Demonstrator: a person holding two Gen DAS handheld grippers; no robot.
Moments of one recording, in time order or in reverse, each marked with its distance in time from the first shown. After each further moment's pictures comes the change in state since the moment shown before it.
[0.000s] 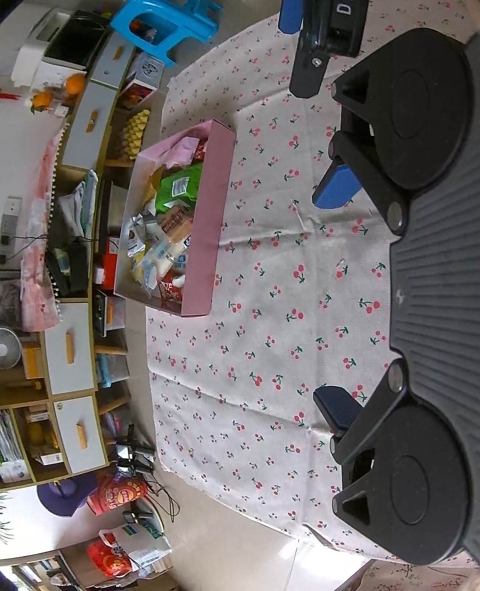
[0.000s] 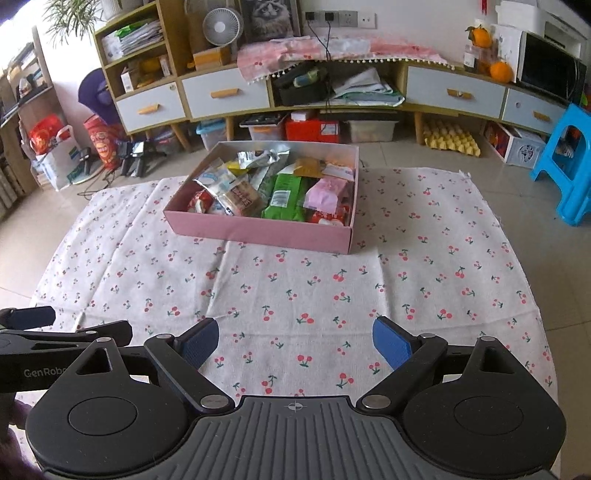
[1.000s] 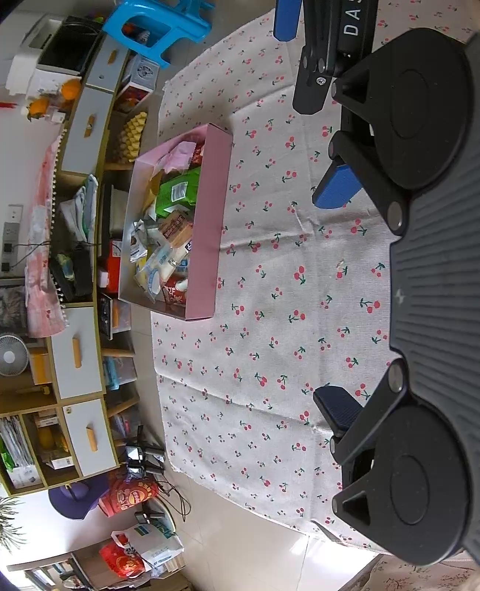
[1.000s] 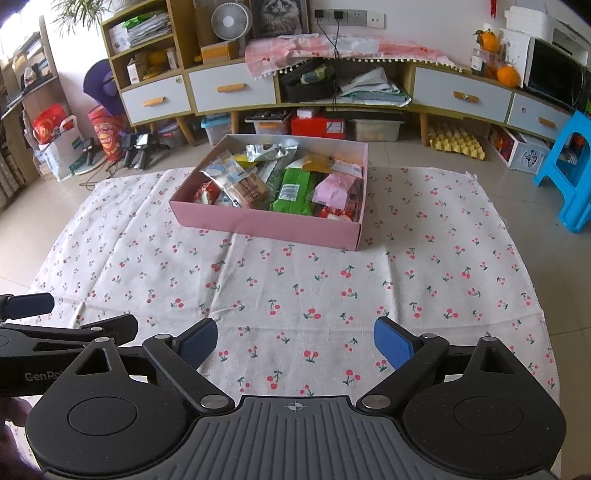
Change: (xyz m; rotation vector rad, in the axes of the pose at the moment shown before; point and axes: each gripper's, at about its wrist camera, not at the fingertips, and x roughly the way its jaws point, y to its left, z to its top) left arm -0.003 -0.004 -0.001 0.033 -0.012 0.011; right arm 0.003 0.008 -0.003 -0.029 0.008 -0.001
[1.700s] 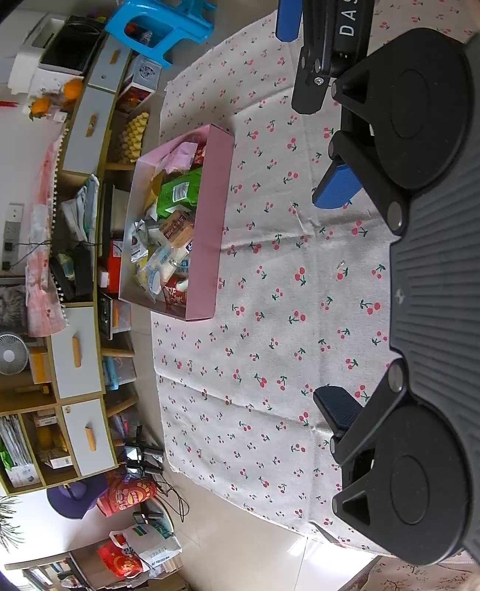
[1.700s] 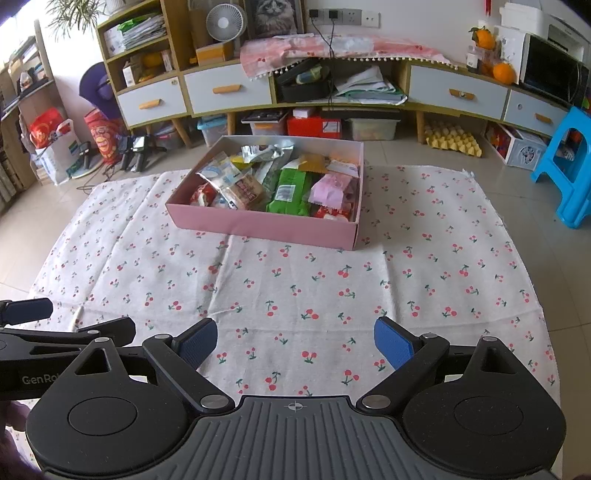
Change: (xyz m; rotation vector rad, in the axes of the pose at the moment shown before) left arm 0.000 -0.001 0.000 -0.008 0.000 -0.003; right arm 0.001 -0.002 0.001 0.016 -0.001 -0.005
